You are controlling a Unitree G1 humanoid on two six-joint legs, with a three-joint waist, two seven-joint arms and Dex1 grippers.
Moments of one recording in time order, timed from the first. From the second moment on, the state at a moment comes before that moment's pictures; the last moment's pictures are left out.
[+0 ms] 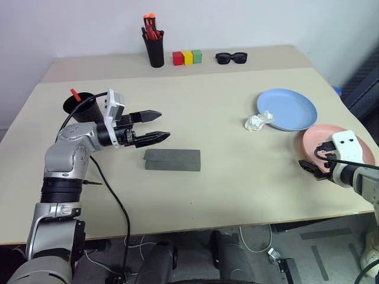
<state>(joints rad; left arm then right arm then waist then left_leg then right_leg) -0.63 0.57 0.10 0.19 -0.50 0.45 -1.26 -0.15 -0.85 -0.32 -0.15 0.31 0.99 0.47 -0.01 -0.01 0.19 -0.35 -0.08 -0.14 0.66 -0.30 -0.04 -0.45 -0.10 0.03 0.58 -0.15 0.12</state>
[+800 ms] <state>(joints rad) -0.61 0.55 0.14 0.15 -0.51 0.39 -1.10 -0.65 -0.76 -0.10 0.28 0.12 0.53 0.46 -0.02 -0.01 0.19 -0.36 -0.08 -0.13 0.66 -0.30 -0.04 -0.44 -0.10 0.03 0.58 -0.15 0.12</state>
